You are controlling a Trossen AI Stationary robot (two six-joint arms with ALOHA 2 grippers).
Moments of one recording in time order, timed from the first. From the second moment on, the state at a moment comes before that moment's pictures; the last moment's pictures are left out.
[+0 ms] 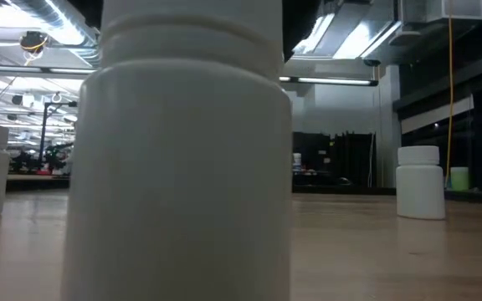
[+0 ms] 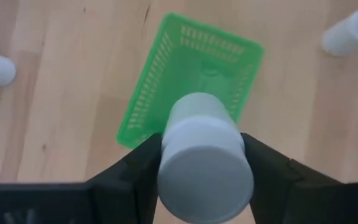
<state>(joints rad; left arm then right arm) 0.10 1.00 0.82 -0.47 -0.37 -0.26 0.05 1.89 1.73 -0.98 -0.10 -0.10</state>
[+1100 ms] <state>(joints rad) -0.01 1.00 0.82 -0.49 -0.37 -0.22 0.05 2.14 1.74 -1.05 -0.07 0.00</state>
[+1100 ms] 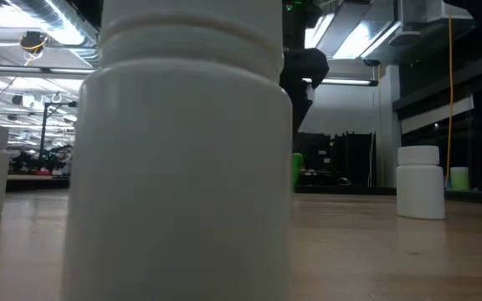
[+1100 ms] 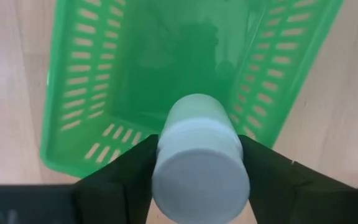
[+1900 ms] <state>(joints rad) 0.00 1.00 0.82 -0.50 -0.31 -0.22 0.08 1.79 1.74 -1.07 0.16 0.10</state>
